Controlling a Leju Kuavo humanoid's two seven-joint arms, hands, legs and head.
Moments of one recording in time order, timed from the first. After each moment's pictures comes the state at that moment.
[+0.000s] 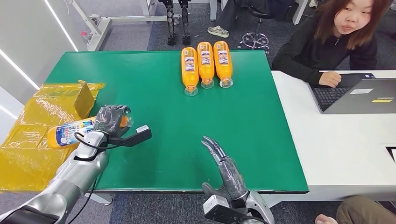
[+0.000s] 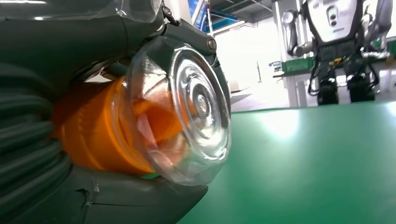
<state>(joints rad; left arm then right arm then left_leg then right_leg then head) -0.69 0.13 -0.53 -0.29 -1.34 0.41 -0.05 -0.06 -0.13 0.65 -1.48 0.59 -0.27 -0.39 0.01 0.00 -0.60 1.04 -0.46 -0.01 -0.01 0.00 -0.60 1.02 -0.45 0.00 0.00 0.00</state>
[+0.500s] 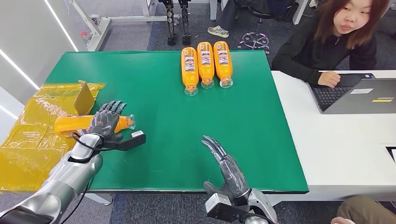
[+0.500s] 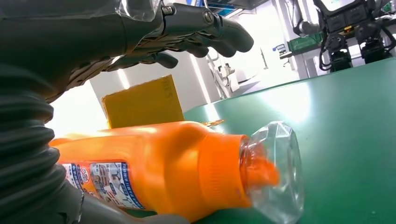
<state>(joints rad) -0.69 0.17 -0.55 -0.26 -1.36 0.36 -0.02 -0.09 -0.16 0.65 -1.47 0.58 -0.25 -0.39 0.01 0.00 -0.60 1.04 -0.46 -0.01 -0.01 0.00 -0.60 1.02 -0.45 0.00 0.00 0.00</state>
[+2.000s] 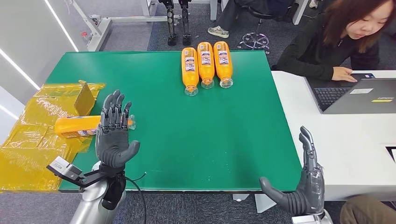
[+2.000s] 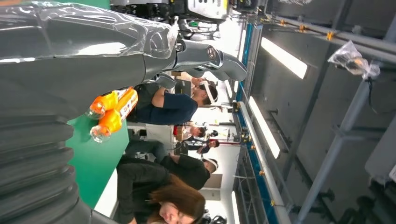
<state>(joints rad) -0.19 -0.08 -0.33 -1.15 0.04 -0.17 -0.70 0.25 -0.22 0.23 -1.94 0.43 -0.35 -0.53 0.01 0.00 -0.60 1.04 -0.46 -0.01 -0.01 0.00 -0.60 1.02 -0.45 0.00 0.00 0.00</state>
